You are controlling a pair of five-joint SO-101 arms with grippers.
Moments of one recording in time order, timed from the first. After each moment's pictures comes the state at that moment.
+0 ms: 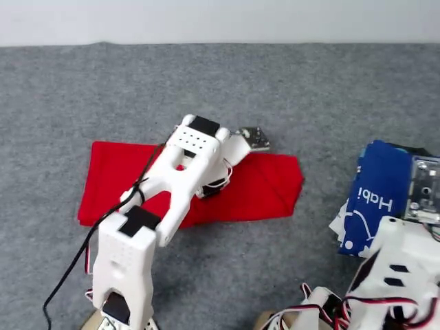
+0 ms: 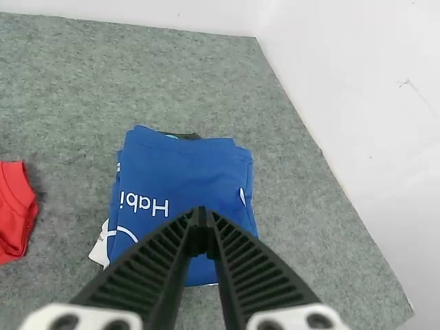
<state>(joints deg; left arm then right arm) 22.1 29.2 -11.6 92.4 -27.7 35.6 -61.4 -3.9 100.7 26.2</state>
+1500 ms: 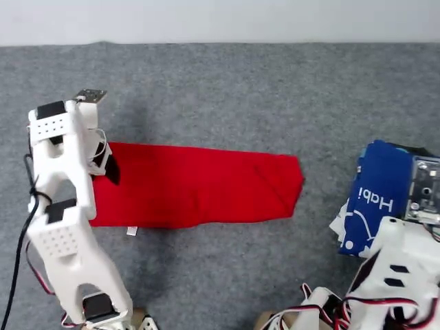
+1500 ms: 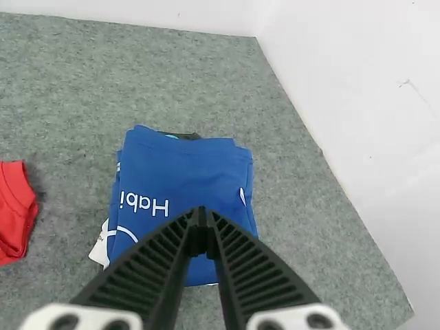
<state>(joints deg) -20.6 37.3 -21.1 92.6 -16.0 35.6 -61.4 -3.9 100.7 26.2</state>
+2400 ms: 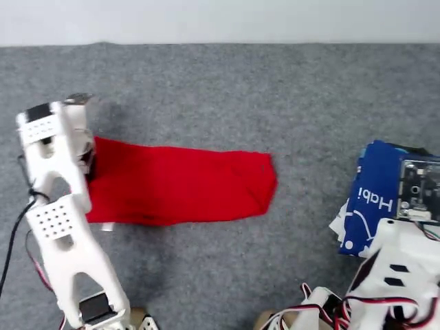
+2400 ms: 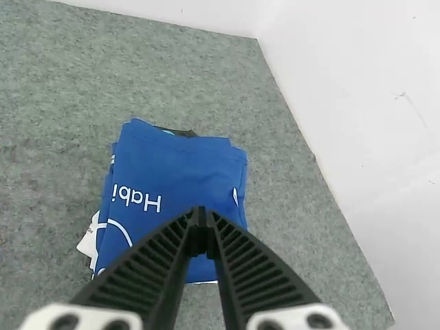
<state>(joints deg) -29.2 55.9 -45.8 99.6 -20.6 35.6 -61.4 -3.9 100.7 30.3</state>
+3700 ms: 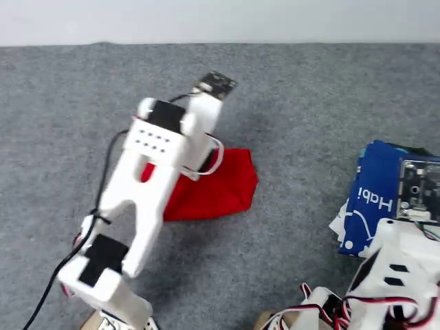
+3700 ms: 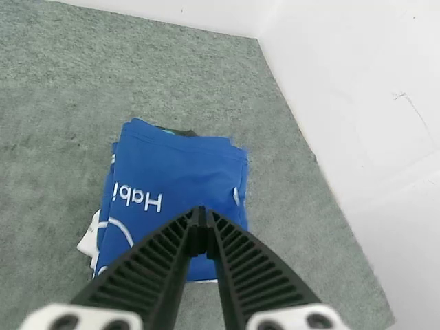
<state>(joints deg) 21.0 9.6 -9.6 95.8 1.9 35.6 -61.4 -2.2 100.7 30.3</state>
